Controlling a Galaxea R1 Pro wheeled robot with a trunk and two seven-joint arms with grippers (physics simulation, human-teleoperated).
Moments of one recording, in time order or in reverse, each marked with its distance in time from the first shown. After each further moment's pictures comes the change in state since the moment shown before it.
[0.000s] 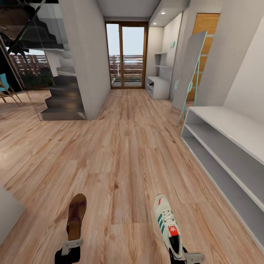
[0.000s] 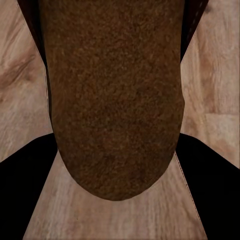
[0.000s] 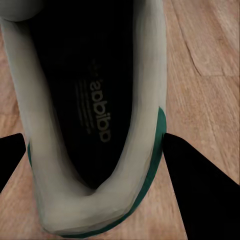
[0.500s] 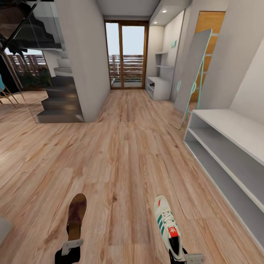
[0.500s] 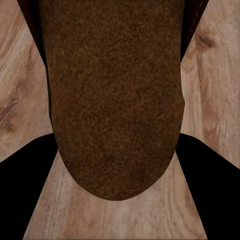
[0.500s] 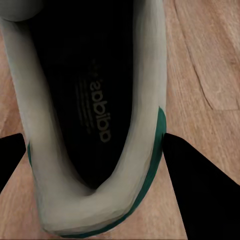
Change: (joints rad) left arm 0.000 0.000 0.000 0.000 0.000 0.000 0.000; right arm 0.000 -0.001 0.000 0.009 0.001 0.002 0.002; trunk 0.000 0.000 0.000
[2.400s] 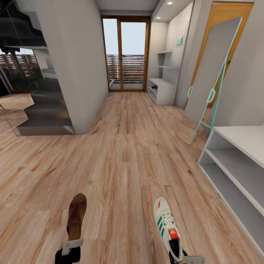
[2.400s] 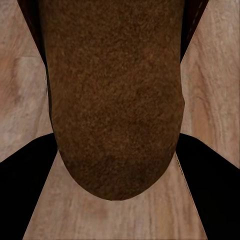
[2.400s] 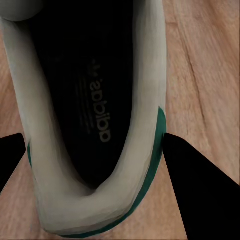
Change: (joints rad) left arm 0.000 -0.001 -0.001 0.000 -0.001 -0.005 0.000; right arm 0.003 -0.001 0.000 0.011 0.002 0.008 0.000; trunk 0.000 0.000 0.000
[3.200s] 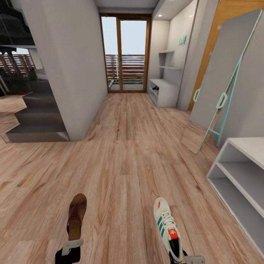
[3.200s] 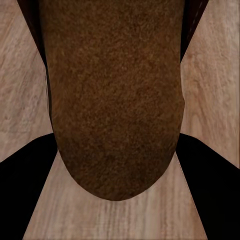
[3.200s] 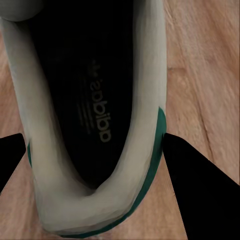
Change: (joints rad) left arm 0.000 0.000 0.000 0.001 0.000 0.000 -0.001; right arm 0.000 0.000 0.000 0.000 0.000 0.000 0.000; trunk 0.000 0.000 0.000
